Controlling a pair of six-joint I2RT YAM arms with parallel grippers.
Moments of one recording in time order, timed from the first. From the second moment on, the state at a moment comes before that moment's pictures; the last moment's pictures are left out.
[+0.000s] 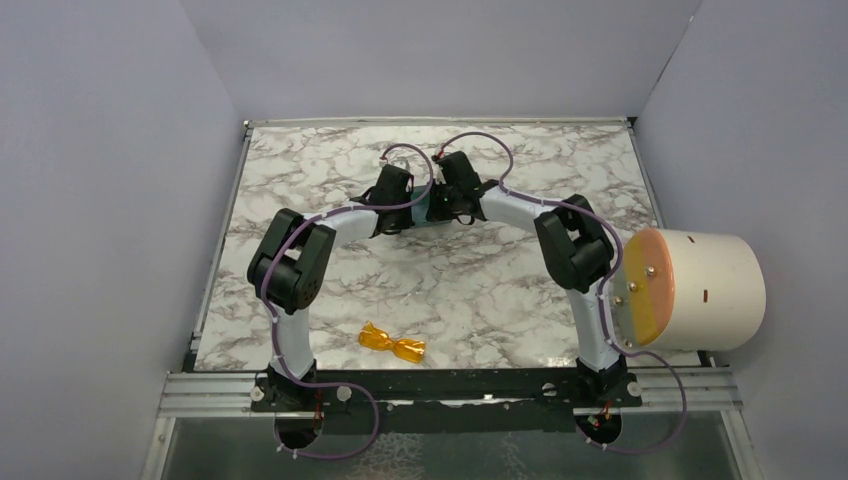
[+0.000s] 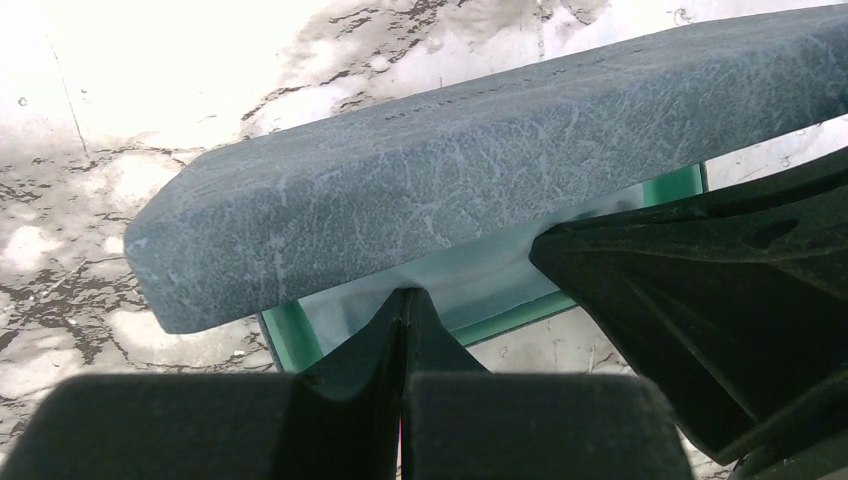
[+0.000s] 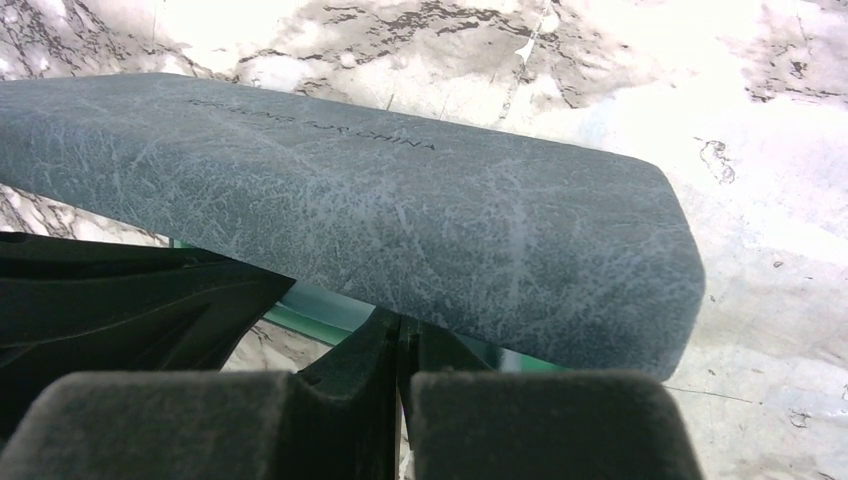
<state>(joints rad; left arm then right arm) -0.47 1.92 1.17 -0.07 -0.07 -0.45 0.59 2.19 1.55 -0.17 -0.11 0.37</state>
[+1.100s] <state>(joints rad) -0.47 1.93 1.18 -0.09 -0.07 -0.45 0.60 2.13 1.47 -0.16 0.05 0.33</state>
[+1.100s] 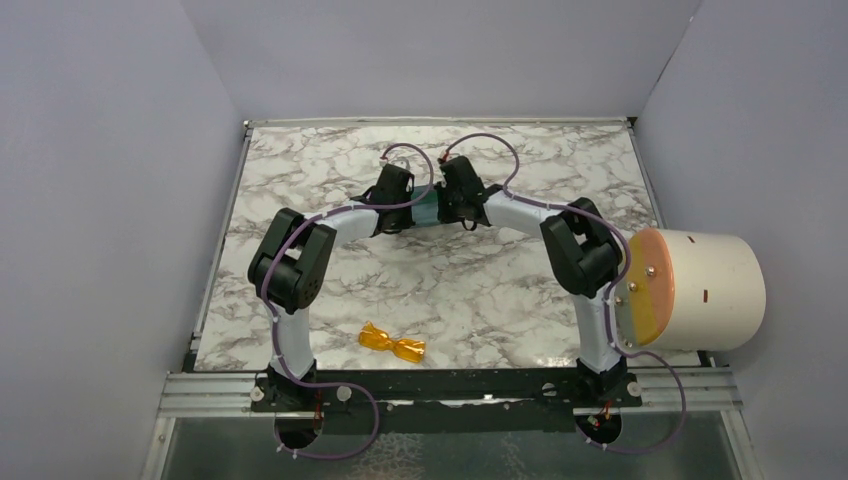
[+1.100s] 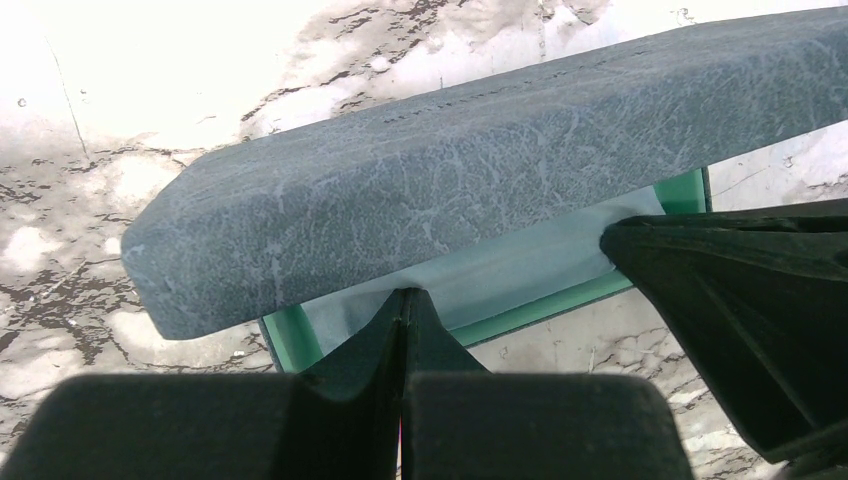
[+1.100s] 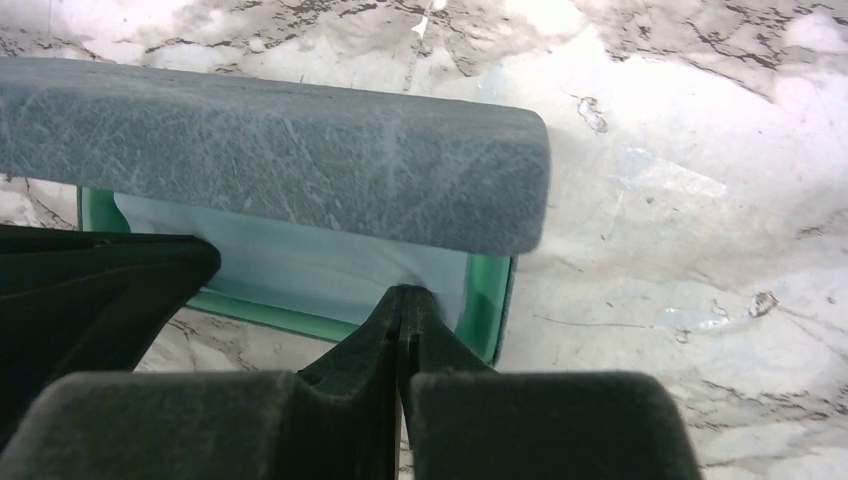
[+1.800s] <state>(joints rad) -0.47 1.93 1.18 -0.09 -0.07 -0.45 0.60 2.10 1.53 -0.17 0.02 0.32</state>
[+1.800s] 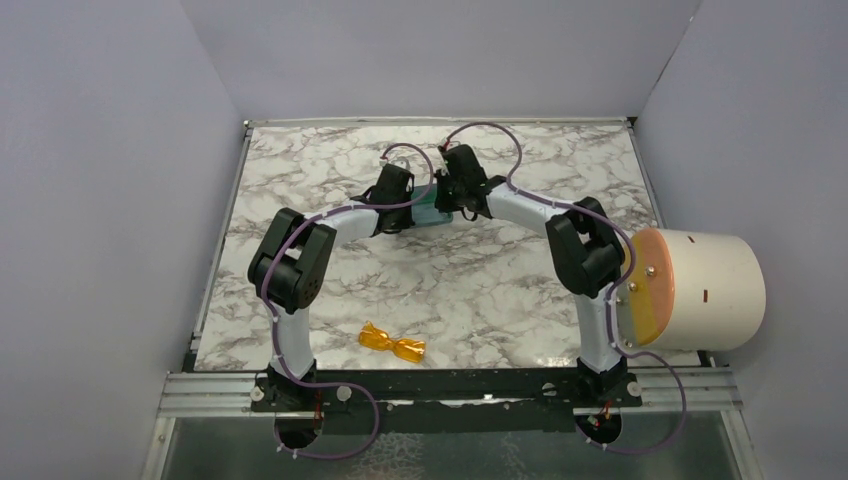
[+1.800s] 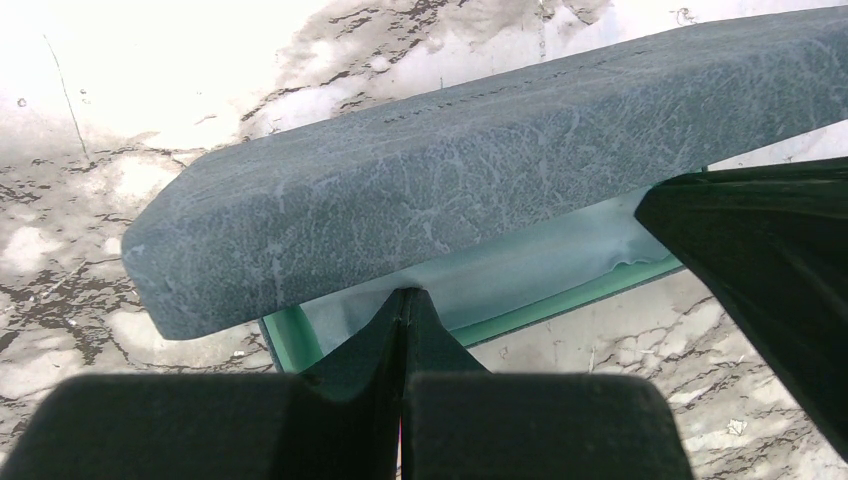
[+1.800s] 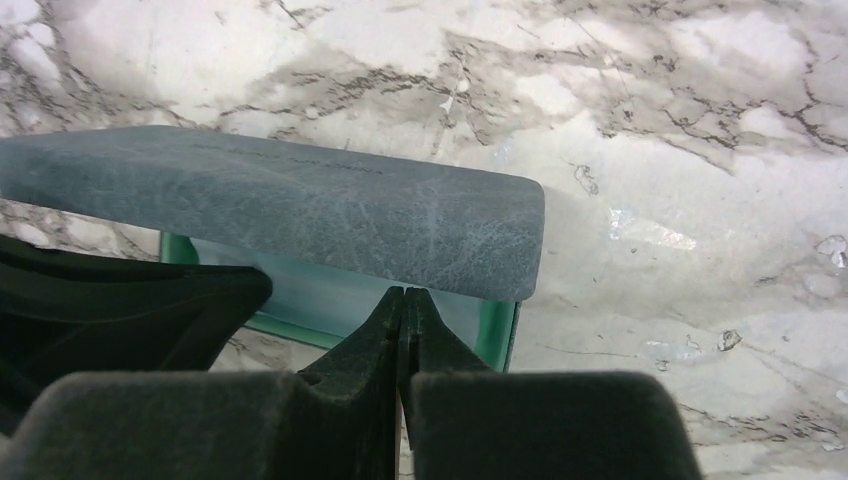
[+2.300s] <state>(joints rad) -0.47 1.93 1.18 -0.09 -0.07 -0.45 0.60 2.15 1.51 -0.17 0.03 0.32</state>
